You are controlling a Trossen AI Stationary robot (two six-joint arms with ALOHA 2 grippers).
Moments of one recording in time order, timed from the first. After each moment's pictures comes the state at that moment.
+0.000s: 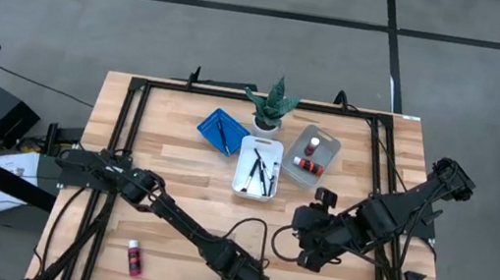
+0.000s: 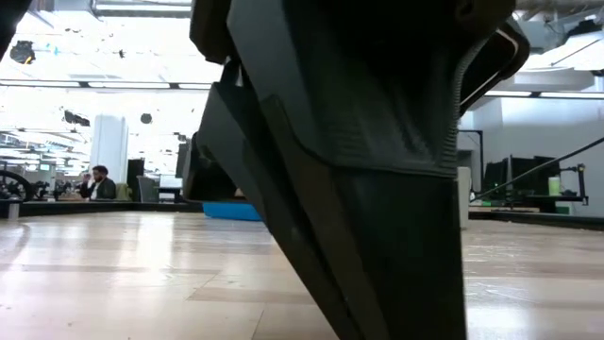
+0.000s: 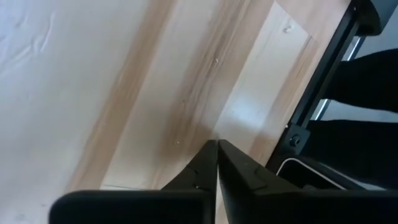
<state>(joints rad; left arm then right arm) -0.51 2.44 1.96 -0.67 0.24 -1.01 0.59 1.58 1.65 -1.24 0.39 0.67</state>
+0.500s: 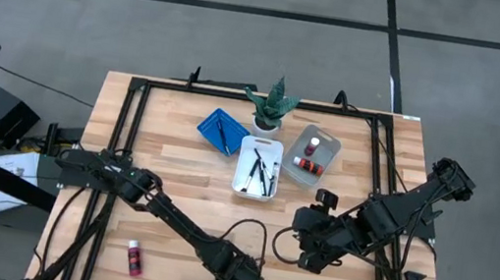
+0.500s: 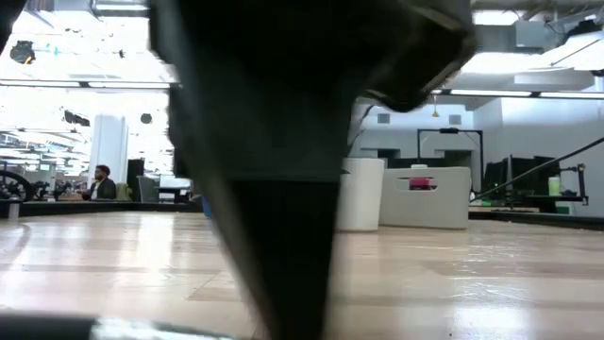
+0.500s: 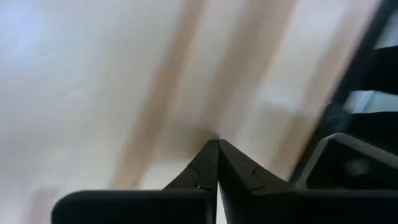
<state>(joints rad) -0.51 2.41 1.95 -0.80 0.16 -0.92 0.60 1.58 1.65 -1.24 0.39 0.69</state>
